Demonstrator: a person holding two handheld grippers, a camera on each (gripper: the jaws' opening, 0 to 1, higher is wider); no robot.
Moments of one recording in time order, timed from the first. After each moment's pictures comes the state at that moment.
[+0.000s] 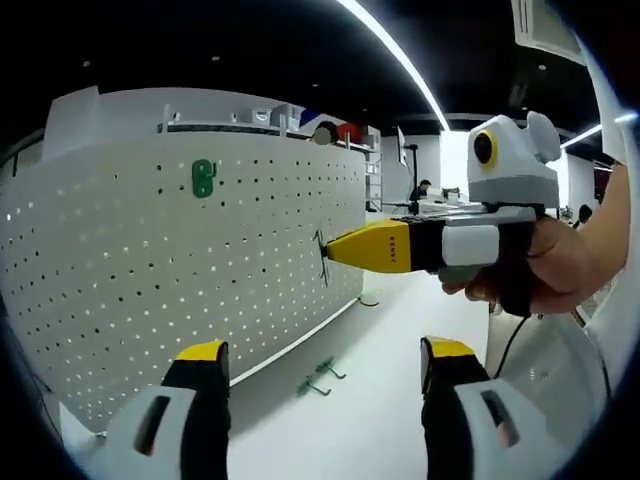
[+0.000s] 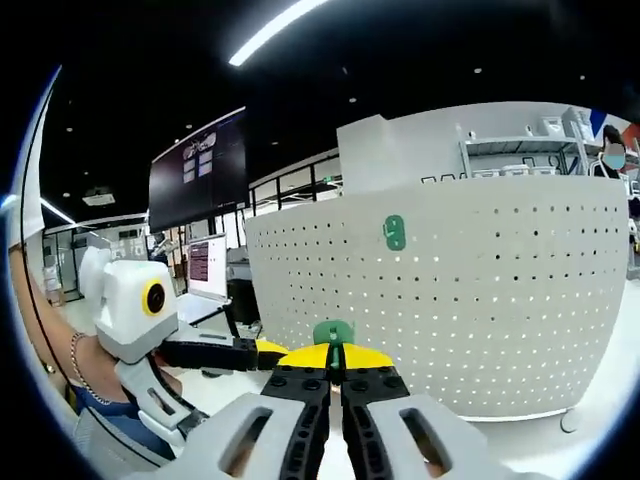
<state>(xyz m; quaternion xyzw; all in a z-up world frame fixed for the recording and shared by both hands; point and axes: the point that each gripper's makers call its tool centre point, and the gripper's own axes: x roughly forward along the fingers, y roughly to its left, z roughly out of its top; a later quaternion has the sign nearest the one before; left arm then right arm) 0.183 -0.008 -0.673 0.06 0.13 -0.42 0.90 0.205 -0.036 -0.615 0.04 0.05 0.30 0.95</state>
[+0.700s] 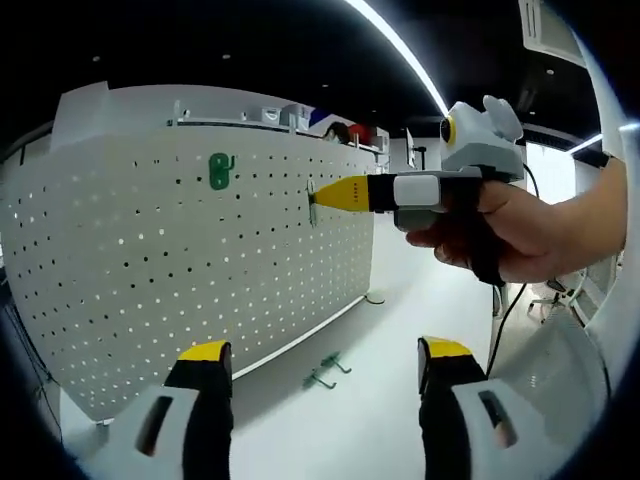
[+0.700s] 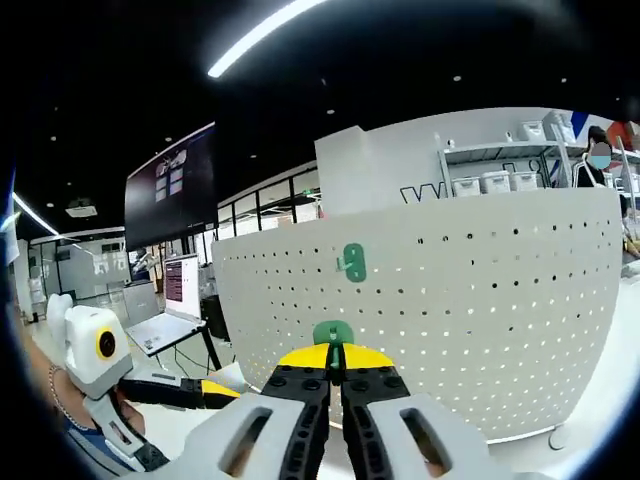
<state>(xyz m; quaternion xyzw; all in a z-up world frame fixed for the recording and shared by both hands) 0.182 0.007 -0.676 0.05 0.13 -0.40 0.91 0.253 -0.060 -0.588 0.06 0.03 0.25 0.97</state>
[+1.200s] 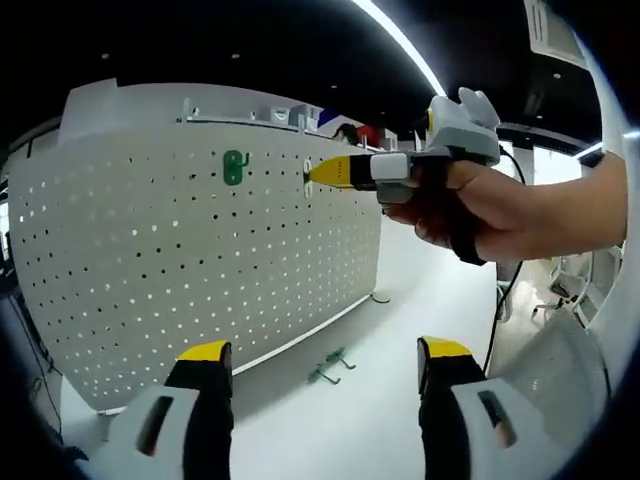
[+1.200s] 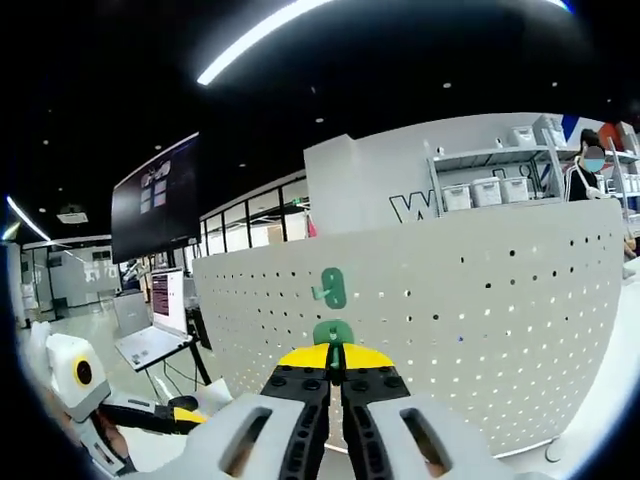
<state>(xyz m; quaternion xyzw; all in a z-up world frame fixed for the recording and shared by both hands) 0.180 0.018 -0.680 0.04 0.13 -0.39 0.91 0.280 -0.065 -0.572 0.06 0.01 0.23 0.97</state>
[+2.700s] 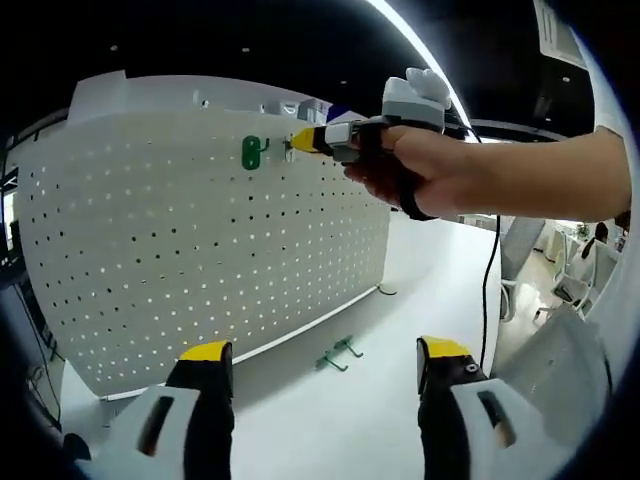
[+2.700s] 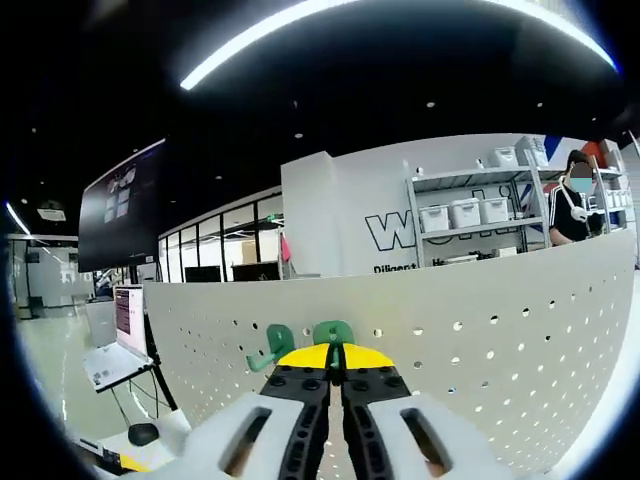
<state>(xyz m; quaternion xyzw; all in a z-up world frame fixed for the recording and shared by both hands) 0.182 0.035 -0.693 0.04 0.15 -0.37 0.91 0.354 -0.073 -0.544 0.06 -0.02 0.17 0.98</state>
